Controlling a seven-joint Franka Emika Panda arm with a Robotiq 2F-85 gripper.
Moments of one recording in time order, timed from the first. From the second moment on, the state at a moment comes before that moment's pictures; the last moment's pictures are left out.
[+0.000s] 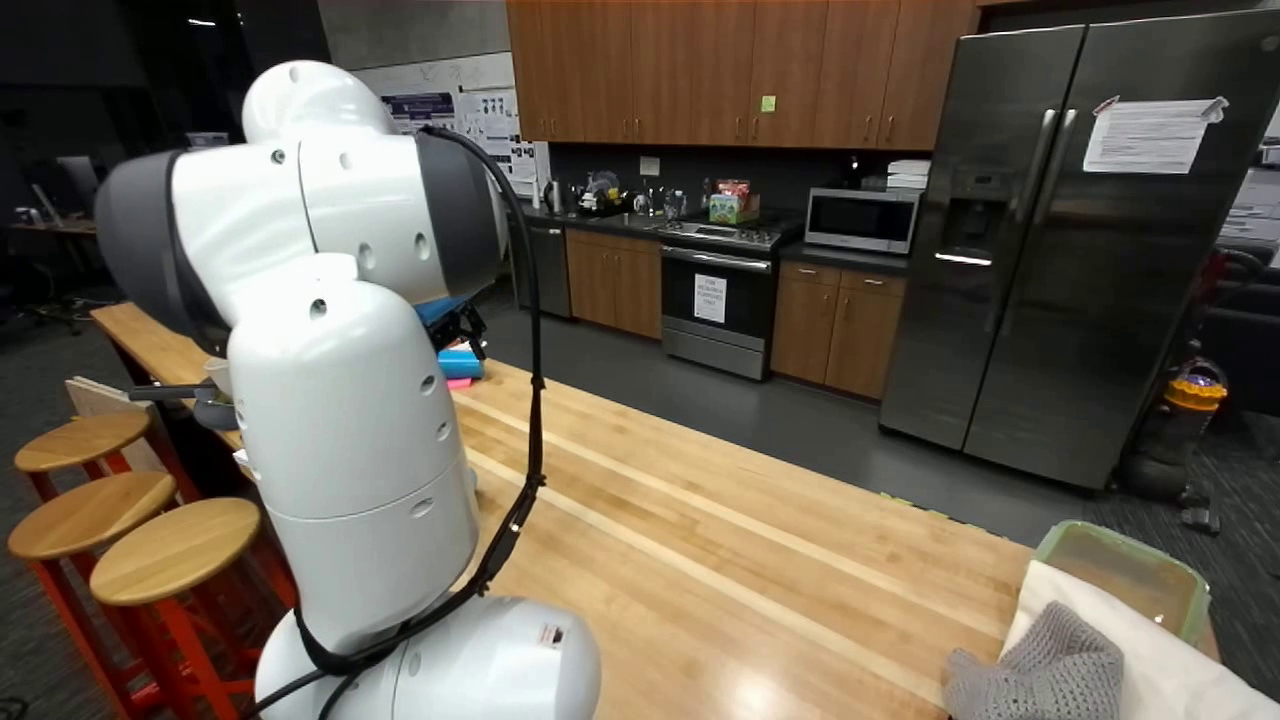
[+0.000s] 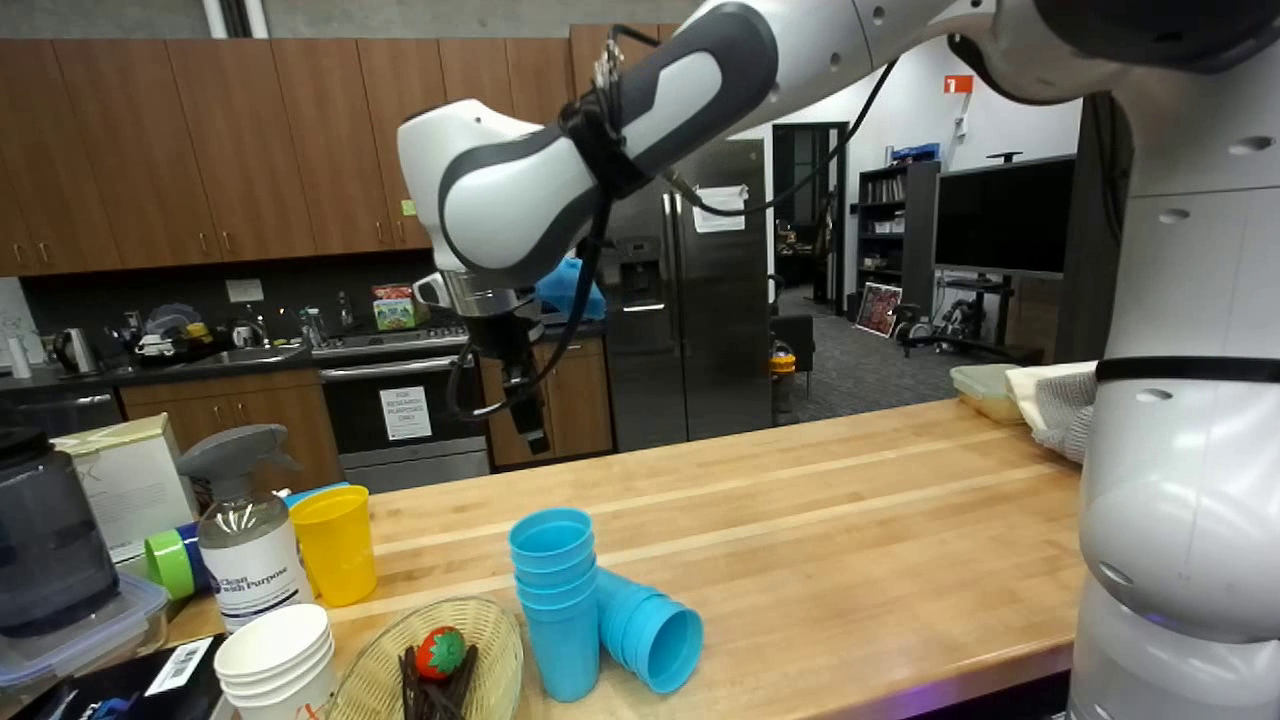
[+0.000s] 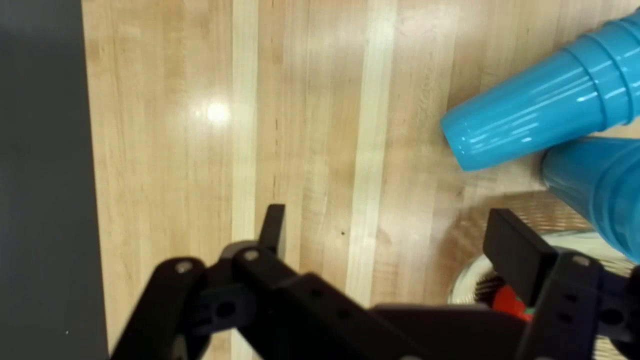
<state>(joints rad) 0.46 0.00 0.48 -1.96 -0.29 1.98 -0.47</state>
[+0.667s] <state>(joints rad) 0.49 0.02 0.50 -1.93 -0.14 1.86 -0.48</state>
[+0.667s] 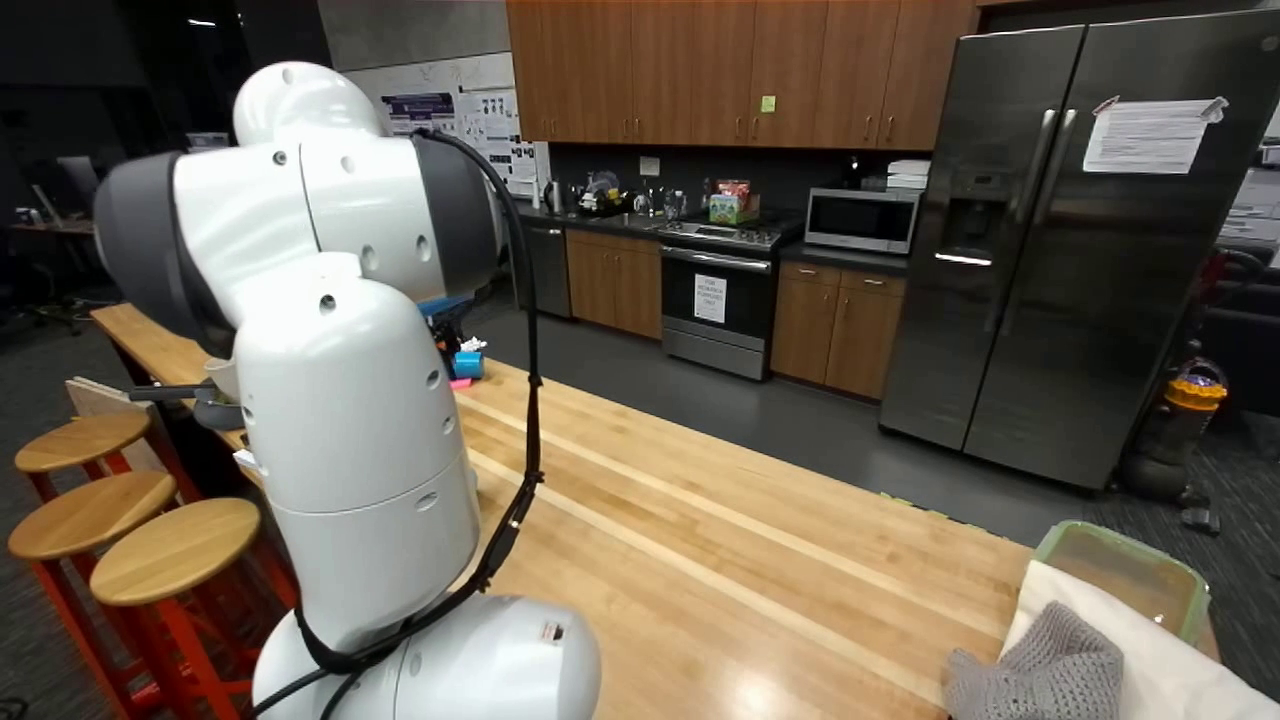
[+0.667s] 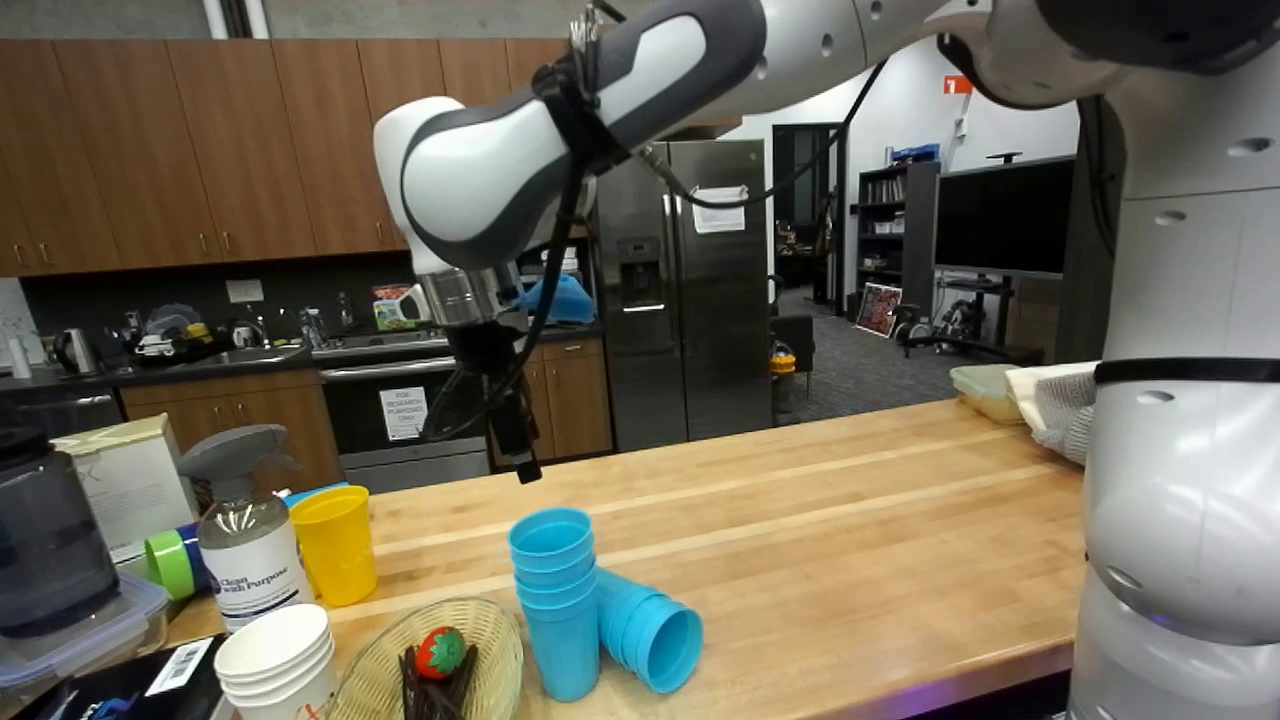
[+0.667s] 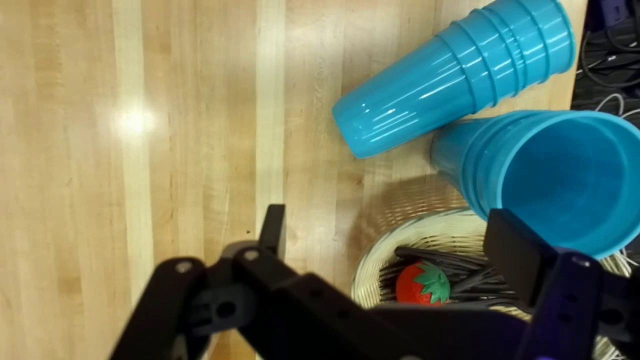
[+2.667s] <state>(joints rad) 0.53 0.03 0.55 -1.88 -0.05 1.73 -0.36</state>
